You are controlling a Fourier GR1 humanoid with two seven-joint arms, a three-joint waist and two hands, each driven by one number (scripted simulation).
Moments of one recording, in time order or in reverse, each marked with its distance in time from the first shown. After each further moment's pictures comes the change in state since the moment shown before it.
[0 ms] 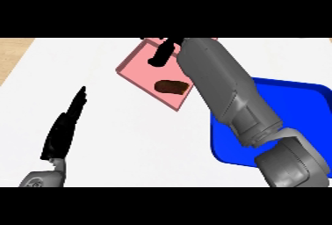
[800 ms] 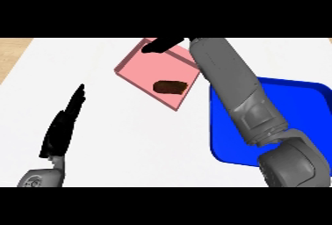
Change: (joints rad) left arm -0.015 0.000 0.013 0.000 0.002 0.001 0.010; right arm 0.035 -0.015 -0.255 -0.001 -0.325 -0.155 -0.133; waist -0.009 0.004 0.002
